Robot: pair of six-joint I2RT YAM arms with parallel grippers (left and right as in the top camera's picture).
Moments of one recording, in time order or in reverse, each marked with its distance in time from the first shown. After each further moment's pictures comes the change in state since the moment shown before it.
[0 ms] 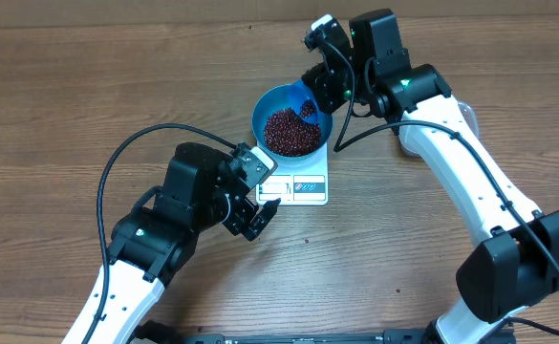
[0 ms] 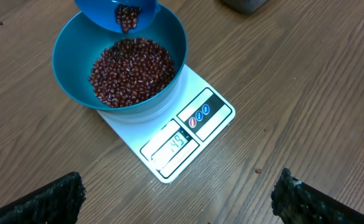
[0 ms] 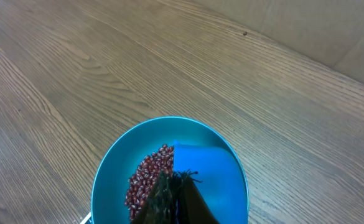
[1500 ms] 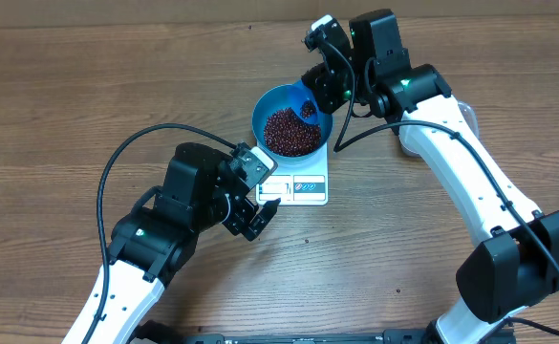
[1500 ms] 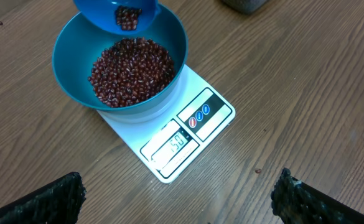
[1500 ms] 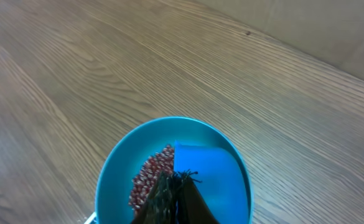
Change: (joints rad) left arm 0.000 0.000 0.000 0.000 0.000 0.000; right arm 0.000 0.000 0.000 0.005 -0.018 0.016
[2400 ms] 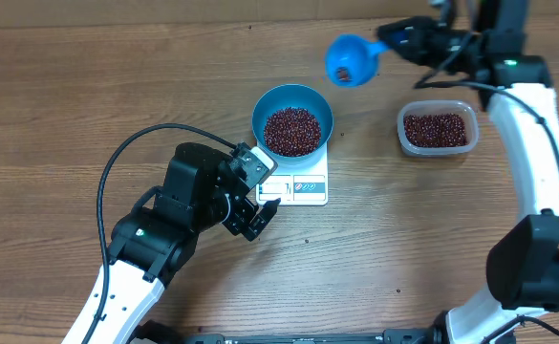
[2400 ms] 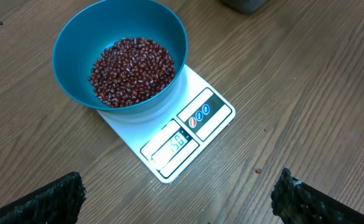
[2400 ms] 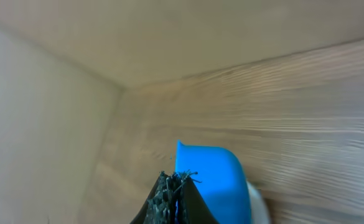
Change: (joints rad) left arm 0.000 0.000 0.000 0.000 0.000 0.000; right arm -0.450 0.000 0.000 0.157 -0.495 0.560
